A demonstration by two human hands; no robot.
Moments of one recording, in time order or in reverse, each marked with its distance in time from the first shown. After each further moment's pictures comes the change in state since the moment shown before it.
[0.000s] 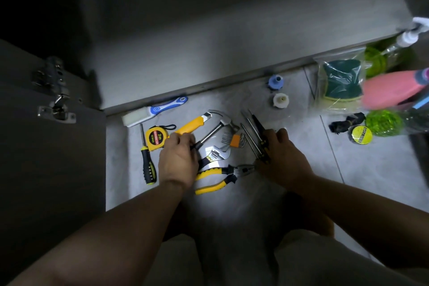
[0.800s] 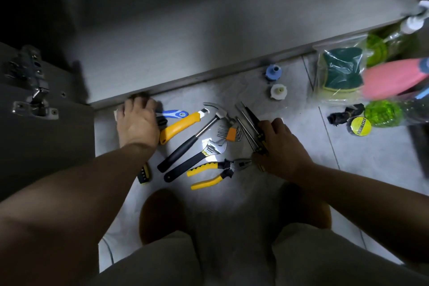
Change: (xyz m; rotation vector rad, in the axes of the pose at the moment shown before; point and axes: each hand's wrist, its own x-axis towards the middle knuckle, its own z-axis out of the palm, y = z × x) left_hand 0.078 -0.054 -0.029 0.484 0.181 0.025; right_hand 0.006 0.001 -0.008 -0.114 -0.030 -0.102
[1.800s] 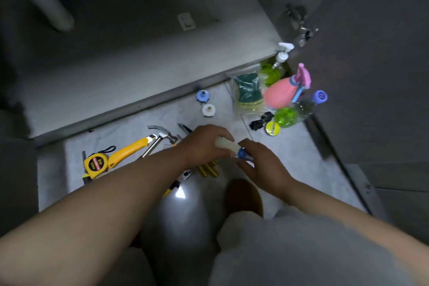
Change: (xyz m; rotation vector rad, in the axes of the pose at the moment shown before) left_hand -0.058 0.223 -0.131 -0.862 -0.644 0.649; right_hand -0.111 0.047 -0.070 0.234 0.241 0.040
